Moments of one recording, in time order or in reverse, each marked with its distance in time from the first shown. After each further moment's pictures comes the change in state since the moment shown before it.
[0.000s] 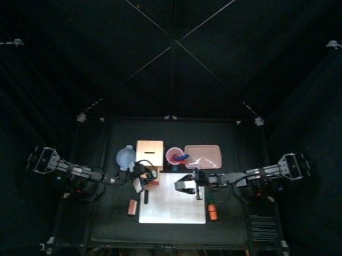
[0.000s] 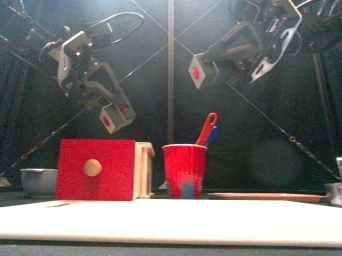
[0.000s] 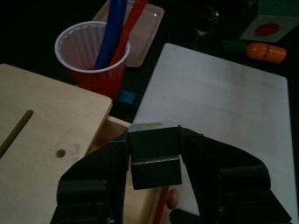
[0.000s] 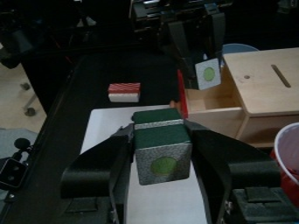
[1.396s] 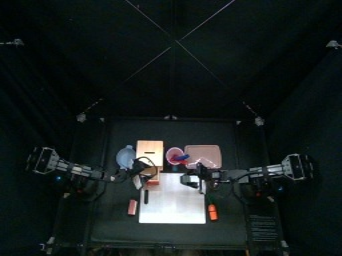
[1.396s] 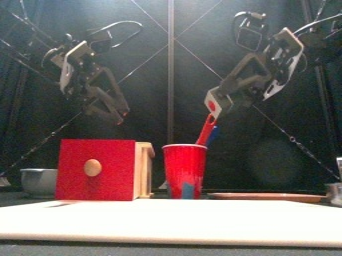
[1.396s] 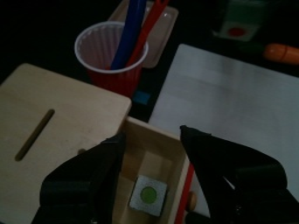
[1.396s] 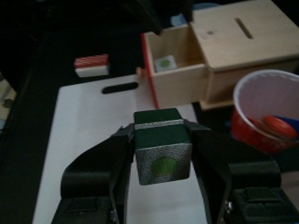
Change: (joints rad) left arm 0.029 -0.020 0.014 0.035 0.000 0.000; right arm -0.130 -0.057 0.087 0.032 0.097 0.000
